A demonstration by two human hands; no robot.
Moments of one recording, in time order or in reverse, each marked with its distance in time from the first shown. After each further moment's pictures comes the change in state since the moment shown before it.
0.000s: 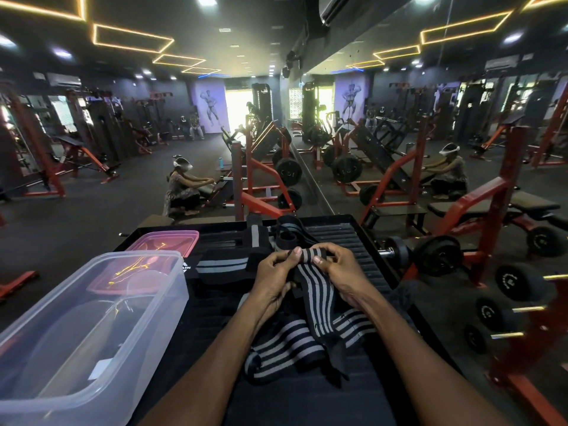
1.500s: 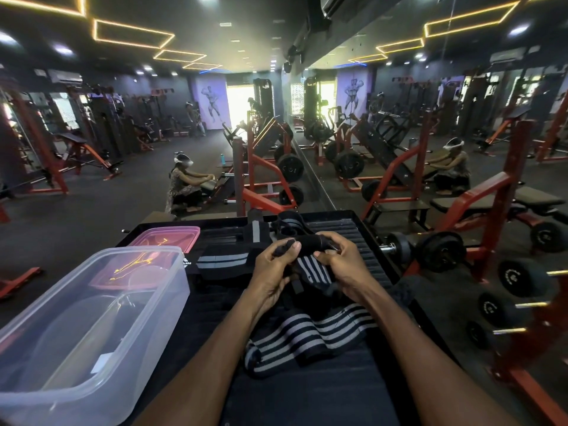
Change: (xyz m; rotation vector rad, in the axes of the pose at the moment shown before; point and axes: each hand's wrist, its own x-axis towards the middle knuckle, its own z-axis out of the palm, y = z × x) left_hand 0.001 0.004 -0.004 -0.087 -0.074 0.029; right_hand -0.001 -0.004 0.000 0.074 0.039 0.007
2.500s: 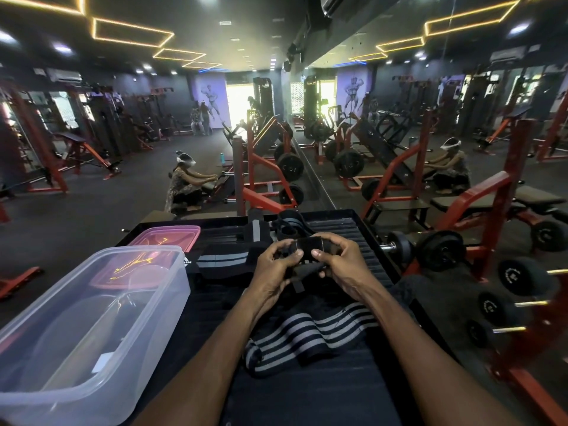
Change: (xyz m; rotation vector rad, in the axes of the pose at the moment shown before) left_hand 0.001 -0.002 -0.002 0.039 0.002 -0.033; right_hand 0.001 0.001 0.001 0.108 -0.054 0.005
